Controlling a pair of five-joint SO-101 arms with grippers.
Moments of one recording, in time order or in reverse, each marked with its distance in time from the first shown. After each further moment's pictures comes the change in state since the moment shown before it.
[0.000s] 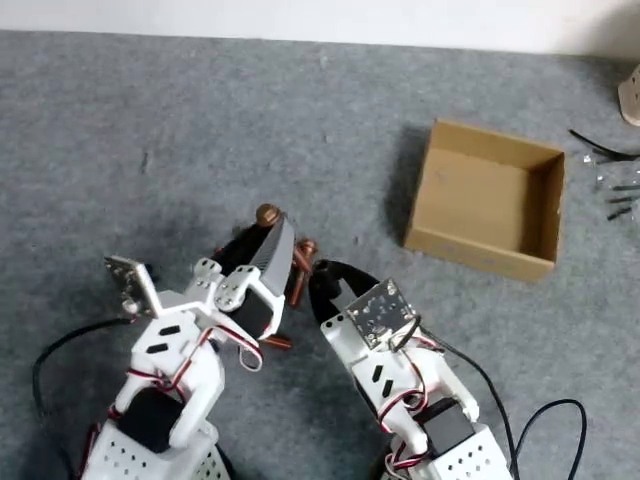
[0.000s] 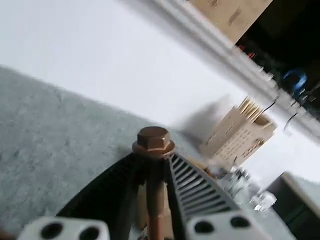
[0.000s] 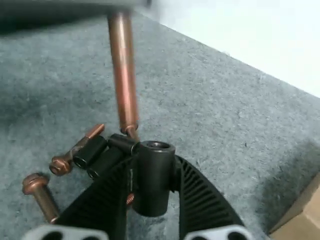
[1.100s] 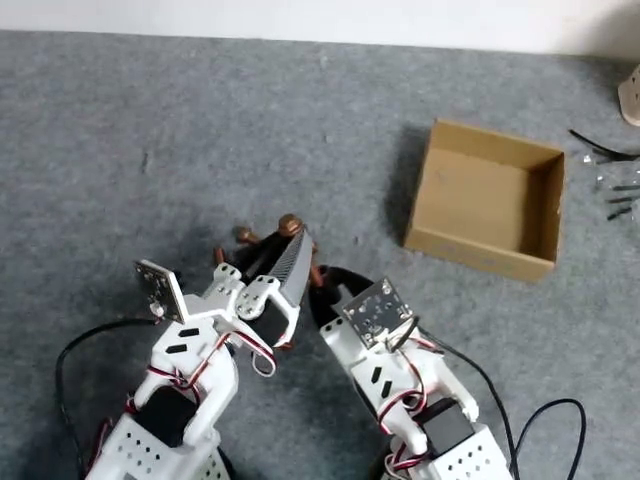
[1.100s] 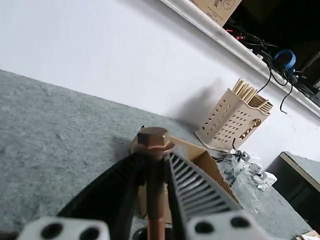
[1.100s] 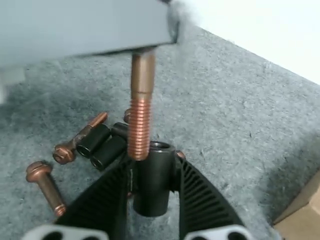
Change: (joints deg) left arm 4.3 0.0 9.1 -7.5 -3.3; right arm -0.9 0.1 0.0 2.2 0.2
